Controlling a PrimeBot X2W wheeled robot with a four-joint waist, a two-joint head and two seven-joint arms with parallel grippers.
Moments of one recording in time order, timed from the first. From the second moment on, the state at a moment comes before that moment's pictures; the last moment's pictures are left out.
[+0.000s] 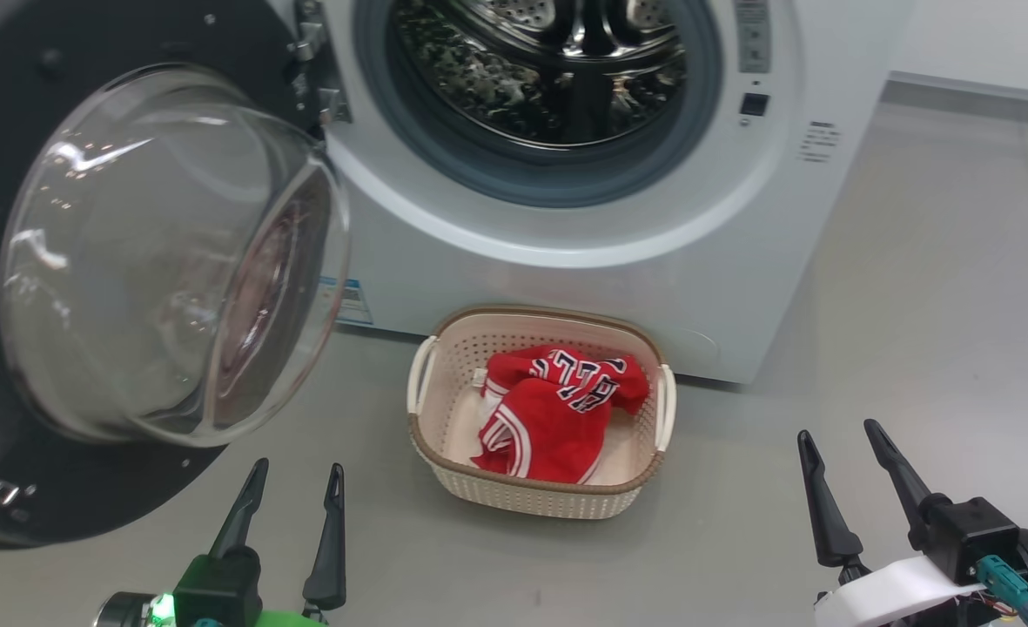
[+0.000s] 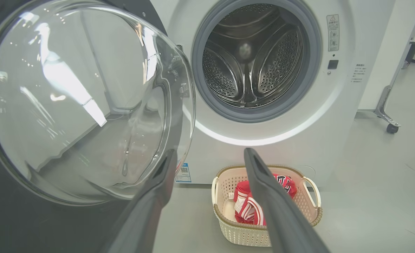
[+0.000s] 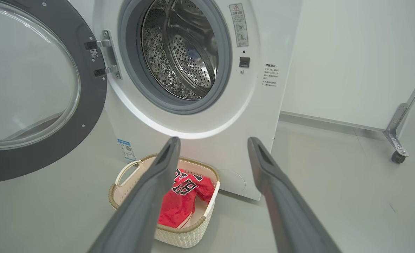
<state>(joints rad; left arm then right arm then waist) 0.15 0.06 -0.24 -0.08 -0.21 0.11 -0.12 0.14 -0.15 0.17 0.05 0.27 0.01 -0.22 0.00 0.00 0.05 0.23</state>
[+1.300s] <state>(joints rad) 0.17 0.05 -0.15 -0.07 -0.22 0.12 -0.16 0.13 -0.13 0.25 0.04 0.26 0.03 -0.18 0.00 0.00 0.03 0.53</state>
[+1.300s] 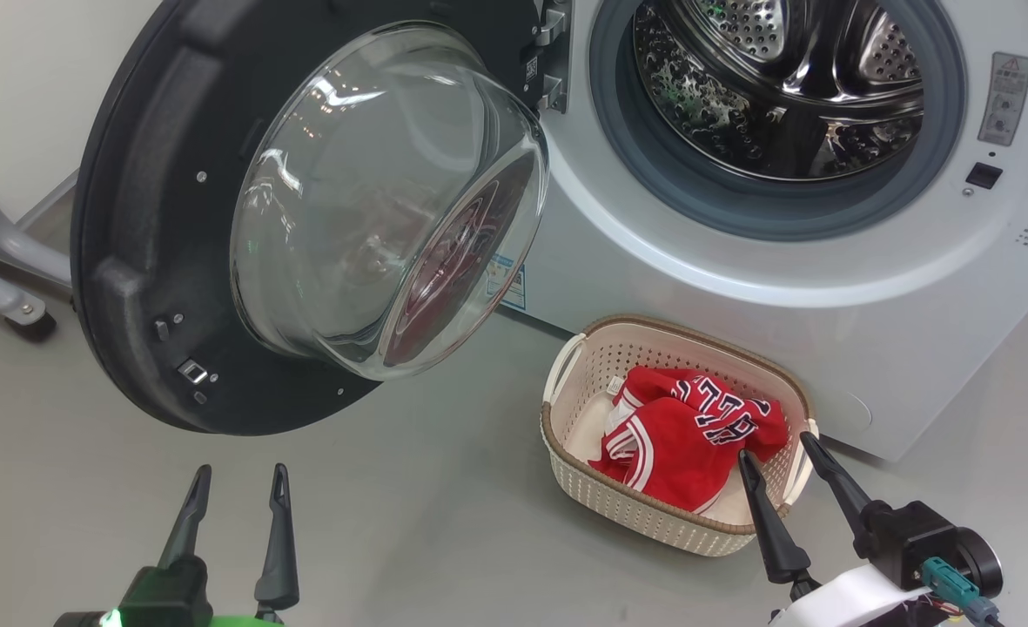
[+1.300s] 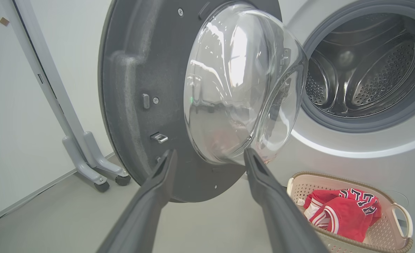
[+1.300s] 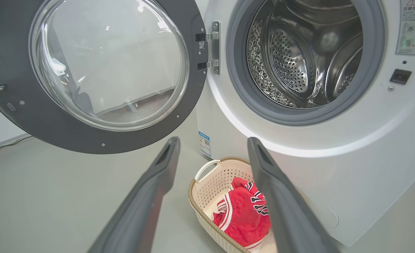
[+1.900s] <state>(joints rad) 0.17 0.05 -0.16 -0.13 -0.28 0.12 -0.18 0.13 -0.13 0.25 0.05 0.26 0.03 -0.18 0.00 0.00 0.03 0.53</state>
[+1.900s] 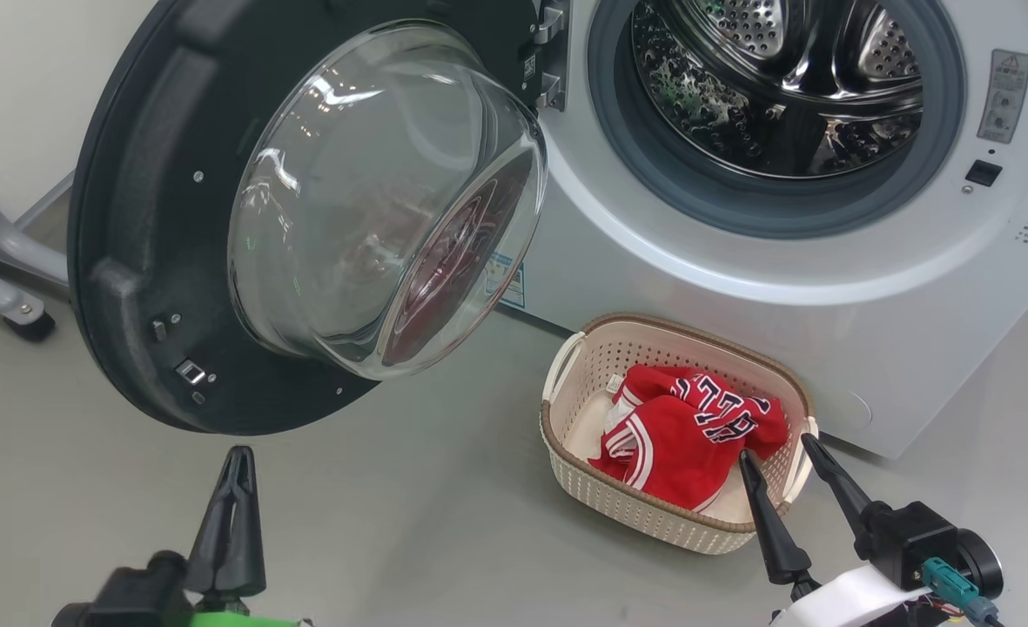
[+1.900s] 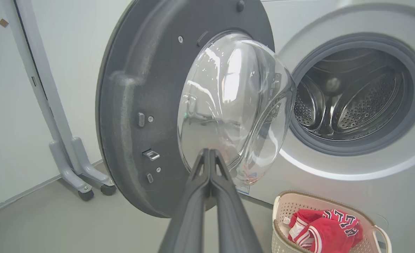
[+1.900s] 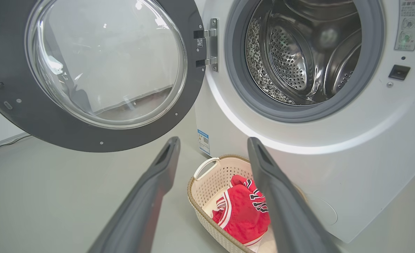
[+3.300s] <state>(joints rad) -0.19 0.17 0.28 -0.31 -1.65 -0.01 -0.23 0.11 -0.16 0.23 0.02 0.25 0.02 -0.17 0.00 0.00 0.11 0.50</state>
